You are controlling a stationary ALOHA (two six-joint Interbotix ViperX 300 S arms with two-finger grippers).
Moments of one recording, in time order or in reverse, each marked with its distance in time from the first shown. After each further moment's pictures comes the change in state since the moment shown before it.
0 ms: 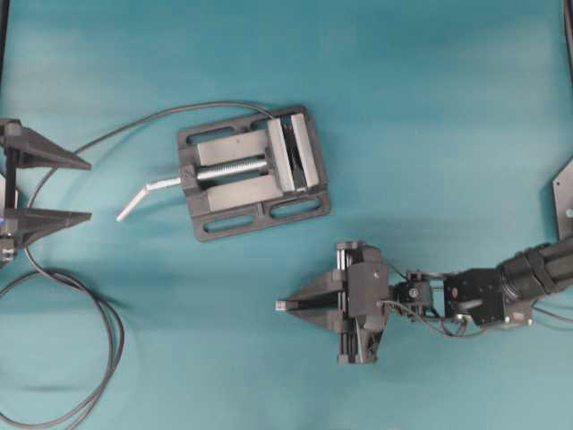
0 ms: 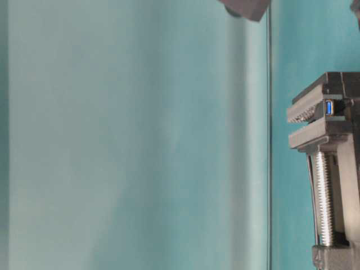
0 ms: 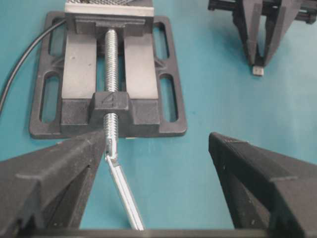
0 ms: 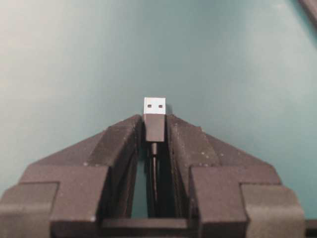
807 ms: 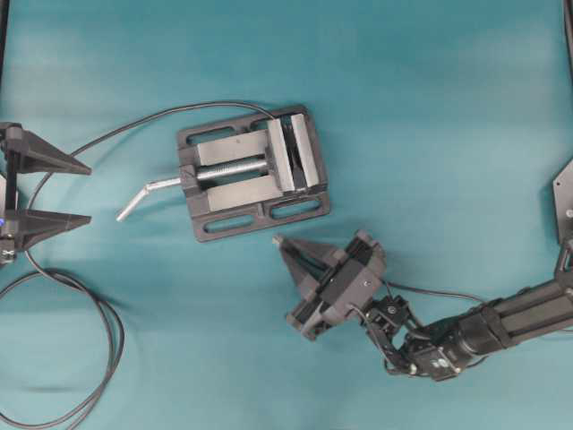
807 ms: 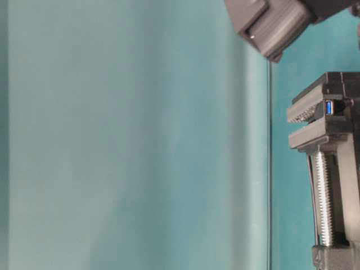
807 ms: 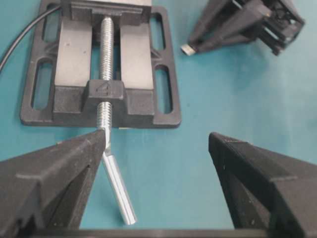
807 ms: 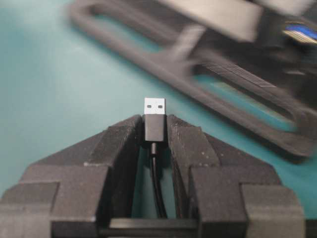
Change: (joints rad) left arm -0.012 0.002 0.012 -0.005 0.008 -0.046; right arm 0.077 0.164 -0.321 0.896 -0.321 -0.416
